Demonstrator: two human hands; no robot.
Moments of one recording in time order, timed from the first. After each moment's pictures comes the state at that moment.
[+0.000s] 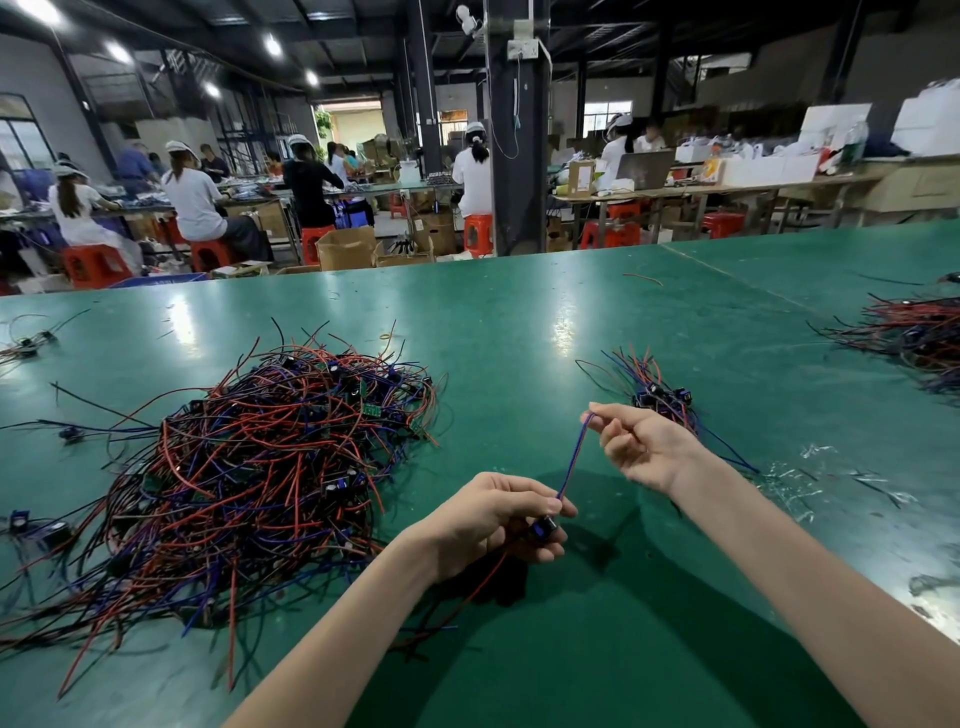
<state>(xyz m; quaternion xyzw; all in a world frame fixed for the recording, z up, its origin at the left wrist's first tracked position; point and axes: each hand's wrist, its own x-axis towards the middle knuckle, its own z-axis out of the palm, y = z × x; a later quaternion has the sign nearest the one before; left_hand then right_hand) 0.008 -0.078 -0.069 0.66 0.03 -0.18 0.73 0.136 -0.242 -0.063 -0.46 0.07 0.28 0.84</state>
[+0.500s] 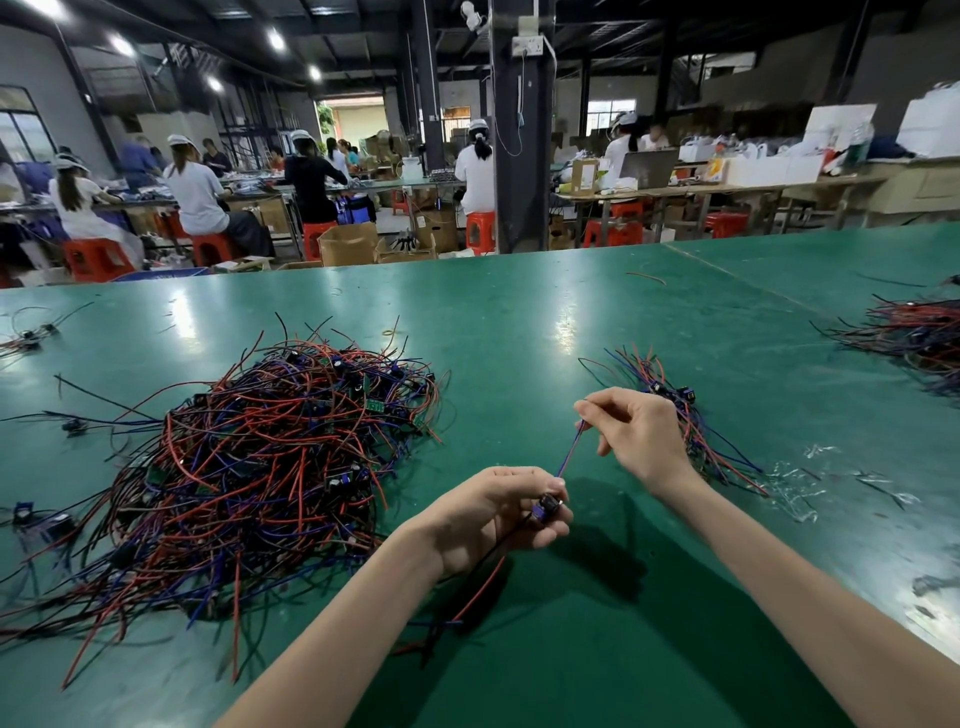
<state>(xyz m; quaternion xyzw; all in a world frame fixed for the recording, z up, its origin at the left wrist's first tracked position) 0.006 -0.077 -0.063 0.61 0.01 -0.19 0.77 0.130 -0.235 -0.085 -0.78 -0.23 -0.16 0.56</state>
